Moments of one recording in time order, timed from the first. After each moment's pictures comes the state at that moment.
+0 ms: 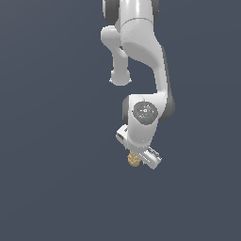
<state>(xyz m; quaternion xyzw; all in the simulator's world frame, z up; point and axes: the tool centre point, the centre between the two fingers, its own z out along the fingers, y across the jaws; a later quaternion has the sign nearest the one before) 0.079 0.066 0.078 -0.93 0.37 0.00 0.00</state>
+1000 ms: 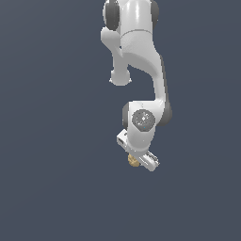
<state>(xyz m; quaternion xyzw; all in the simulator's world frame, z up) 0.079 0.066 0.046 -0.93 0.37 0.00 0.00</state>
